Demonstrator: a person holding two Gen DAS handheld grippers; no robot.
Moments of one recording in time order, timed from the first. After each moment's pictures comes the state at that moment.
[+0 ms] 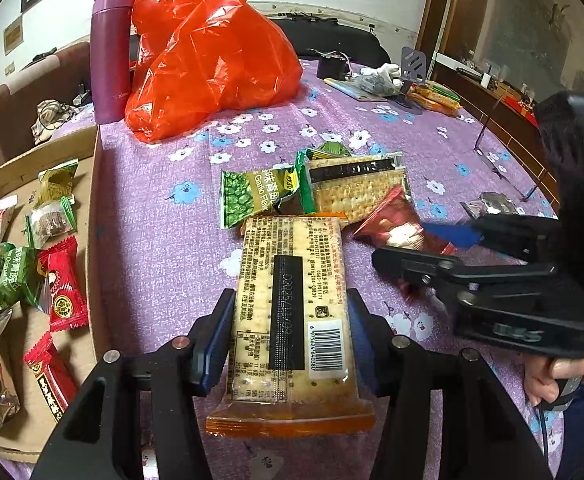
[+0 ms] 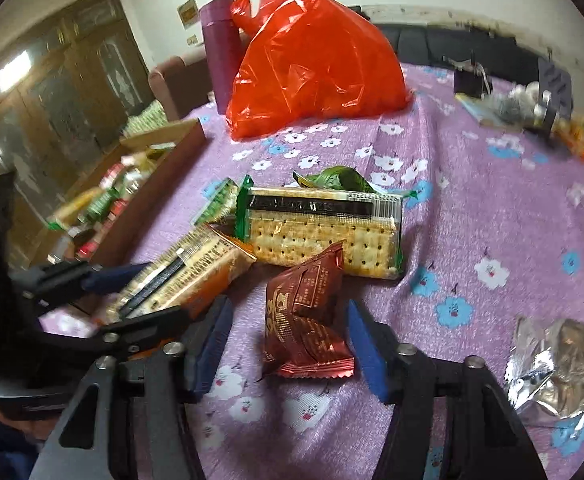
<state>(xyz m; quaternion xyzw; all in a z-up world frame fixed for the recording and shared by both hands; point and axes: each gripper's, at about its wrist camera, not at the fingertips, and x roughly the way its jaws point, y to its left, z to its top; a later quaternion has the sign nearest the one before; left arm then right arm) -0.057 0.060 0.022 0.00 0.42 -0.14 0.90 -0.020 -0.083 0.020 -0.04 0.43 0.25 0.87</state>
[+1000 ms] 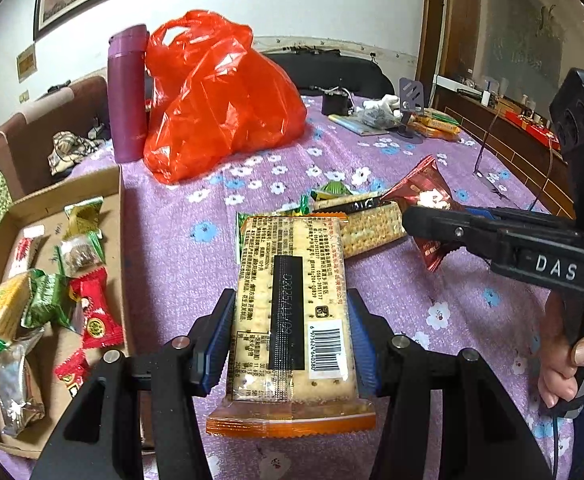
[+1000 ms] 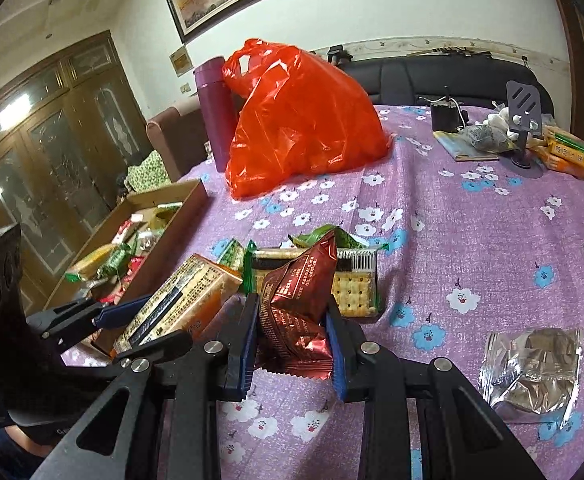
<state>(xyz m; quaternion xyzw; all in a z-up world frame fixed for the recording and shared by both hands) -0.076 0.059 0.042 0.02 0.36 -0.12 0.93 -0.028 -0.108 0.058 0.05 0.36 0.25 0.90</state>
